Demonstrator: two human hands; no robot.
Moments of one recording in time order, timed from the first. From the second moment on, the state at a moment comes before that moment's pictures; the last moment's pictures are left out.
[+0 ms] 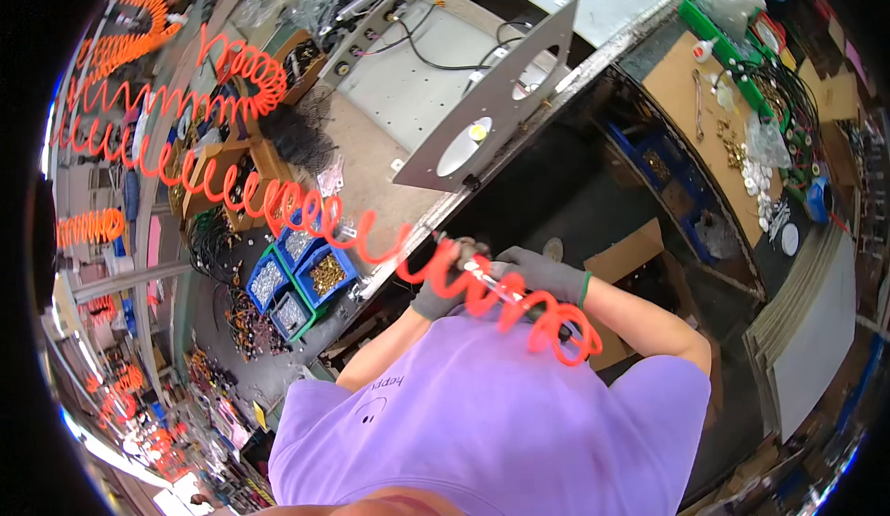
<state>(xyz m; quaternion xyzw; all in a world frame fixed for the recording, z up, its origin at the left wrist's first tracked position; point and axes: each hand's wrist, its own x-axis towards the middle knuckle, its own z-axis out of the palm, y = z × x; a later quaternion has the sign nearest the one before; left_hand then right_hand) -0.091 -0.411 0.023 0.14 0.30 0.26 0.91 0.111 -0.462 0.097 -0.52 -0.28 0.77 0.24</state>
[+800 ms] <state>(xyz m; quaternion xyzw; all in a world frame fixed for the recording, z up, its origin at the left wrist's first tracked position) -0.010 -0.281 0.041 0.89 0.45 0.06 0.08 0.167 -0.476 0.016 -0.46 -0.07 0.74 0.49</state>
